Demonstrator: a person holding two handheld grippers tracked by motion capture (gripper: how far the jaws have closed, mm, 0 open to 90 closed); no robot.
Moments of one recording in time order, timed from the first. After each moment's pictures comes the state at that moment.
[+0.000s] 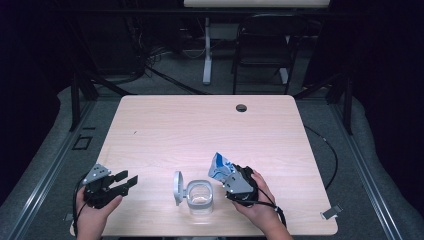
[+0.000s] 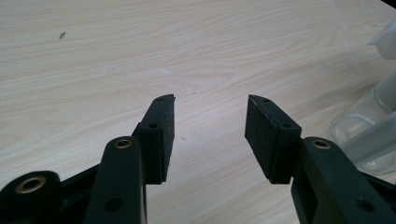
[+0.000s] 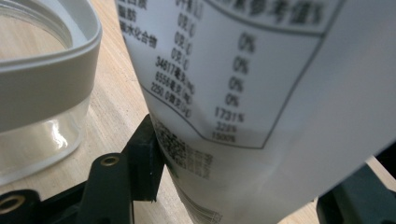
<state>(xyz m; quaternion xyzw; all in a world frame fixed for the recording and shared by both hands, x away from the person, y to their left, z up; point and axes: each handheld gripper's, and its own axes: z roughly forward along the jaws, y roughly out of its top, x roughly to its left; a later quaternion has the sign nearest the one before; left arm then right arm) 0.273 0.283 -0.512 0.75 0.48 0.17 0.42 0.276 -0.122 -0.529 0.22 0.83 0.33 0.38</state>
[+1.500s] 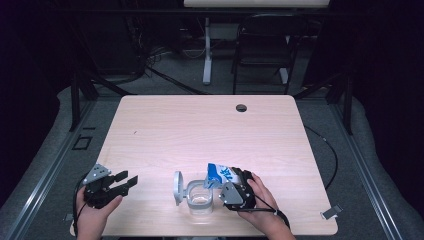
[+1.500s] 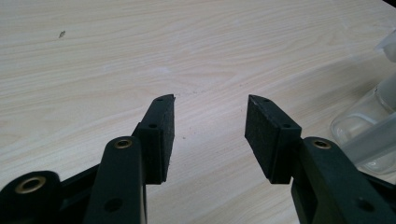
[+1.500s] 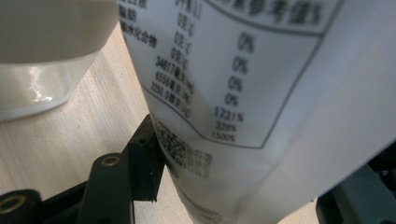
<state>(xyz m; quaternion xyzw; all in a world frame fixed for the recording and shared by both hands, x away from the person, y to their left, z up) 0.274 0.284 -0.513 0.75 0.48 0.17 0.42 0.262 -0.115 -0.533 0.14 0.85 0.25 0.44</state>
